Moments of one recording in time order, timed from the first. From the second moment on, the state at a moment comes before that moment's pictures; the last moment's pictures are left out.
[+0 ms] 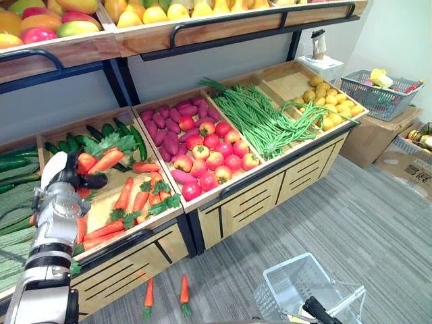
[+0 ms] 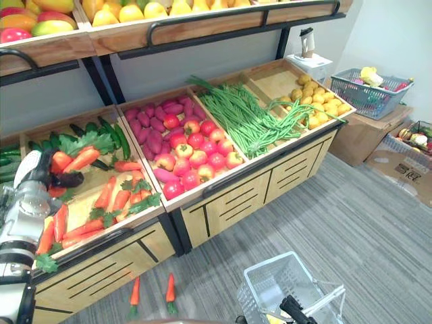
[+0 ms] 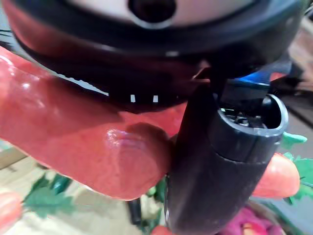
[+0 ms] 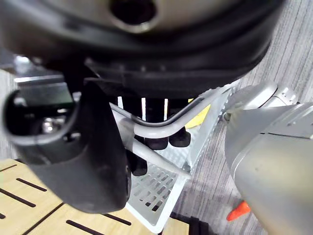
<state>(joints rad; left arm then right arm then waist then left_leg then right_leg) -0.40 0.75 0.12 0.56 0.34 0.10 0.07 0.20 -0.15 -0.42 0.95 0.55 0.12 0.20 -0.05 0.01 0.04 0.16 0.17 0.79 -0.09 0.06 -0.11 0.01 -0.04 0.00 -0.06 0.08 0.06</state>
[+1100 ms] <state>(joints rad) -0.29 0.37 -0.19 -0.31 0.33 0.12 -0.03 0.17 -0.34 -0.35 -0.03 0.54 0.29 0.31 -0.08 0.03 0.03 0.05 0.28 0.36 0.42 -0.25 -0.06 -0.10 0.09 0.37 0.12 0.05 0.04</state>
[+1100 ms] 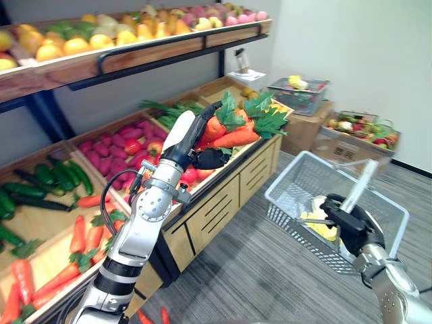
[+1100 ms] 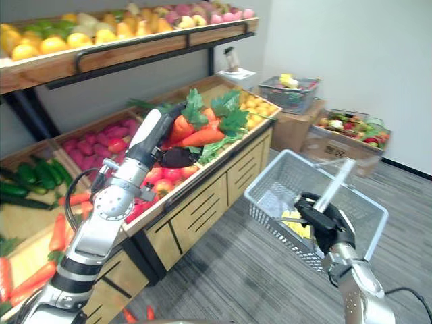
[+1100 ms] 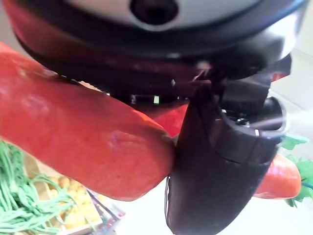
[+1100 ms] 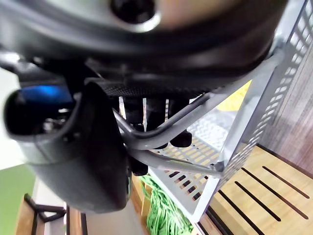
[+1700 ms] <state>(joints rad) -0.38 0.40 -0.24 -0.40 0.39 0.08 -0.03 0.16 -0.40 -0.27 -0.21 0.50 0.33 0.52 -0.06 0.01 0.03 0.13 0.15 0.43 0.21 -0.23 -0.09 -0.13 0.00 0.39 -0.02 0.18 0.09</state>
